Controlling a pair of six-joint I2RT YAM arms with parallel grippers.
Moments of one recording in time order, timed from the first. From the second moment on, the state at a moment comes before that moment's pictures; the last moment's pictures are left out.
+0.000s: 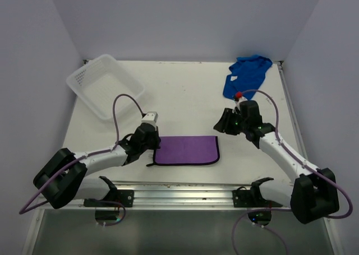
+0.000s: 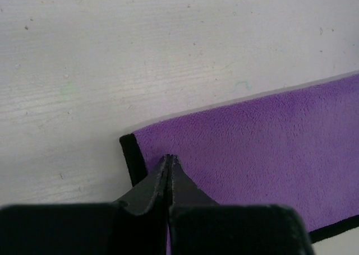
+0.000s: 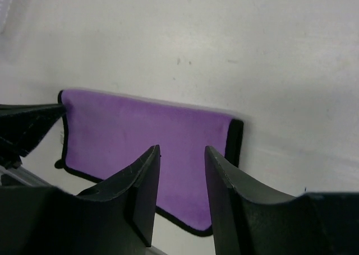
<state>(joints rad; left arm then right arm) -0.70 1.30 0.45 0.14 -0.21 -0.54 0.30 1.20 0.75 -0.28 -0.25 0.50</state>
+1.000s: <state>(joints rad) -0.68 1.08 0.53 -0.03 -0.34 -0.52 0.30 1.01 0.34 -0.28 -0.31 0.71</state>
